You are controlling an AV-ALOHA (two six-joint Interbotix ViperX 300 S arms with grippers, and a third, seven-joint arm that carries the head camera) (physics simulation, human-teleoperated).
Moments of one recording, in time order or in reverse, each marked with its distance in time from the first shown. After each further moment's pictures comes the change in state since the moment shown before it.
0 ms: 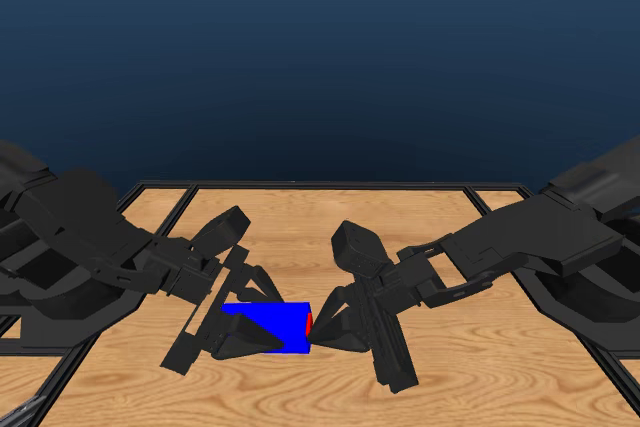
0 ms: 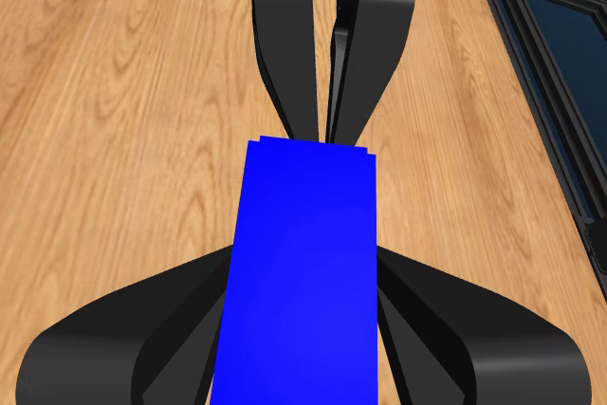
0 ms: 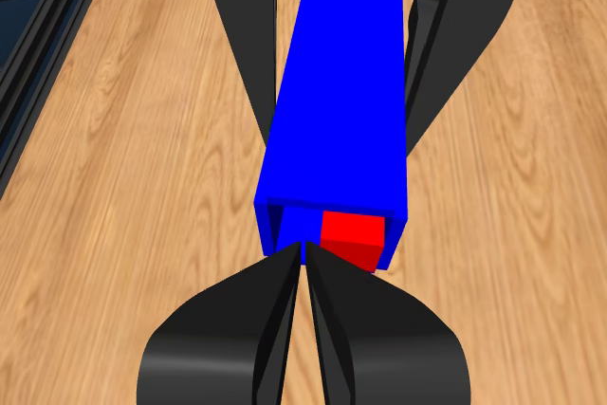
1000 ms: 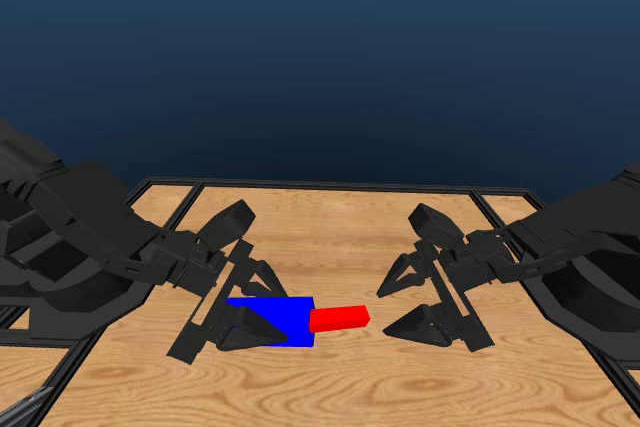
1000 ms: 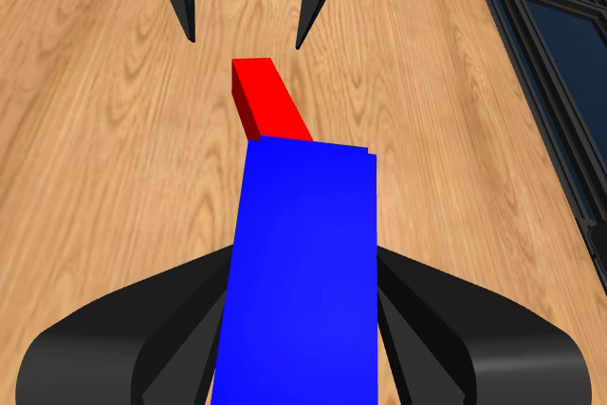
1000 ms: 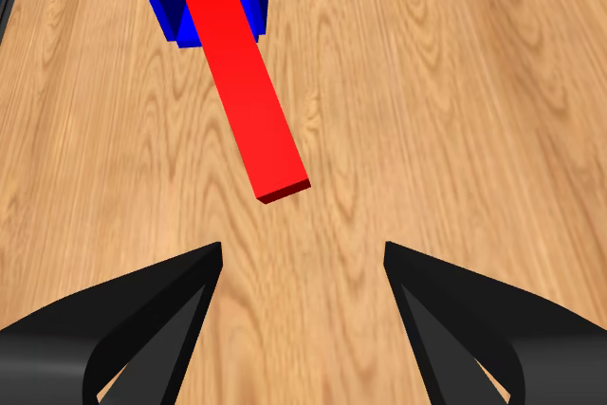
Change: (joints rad) left arm 0.007 -0.020 0.021 -0.001 -0.016 0.007; right arm -0.041 -0.250 0.344 0.130 -0.013 -0.027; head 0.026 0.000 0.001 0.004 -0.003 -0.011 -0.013
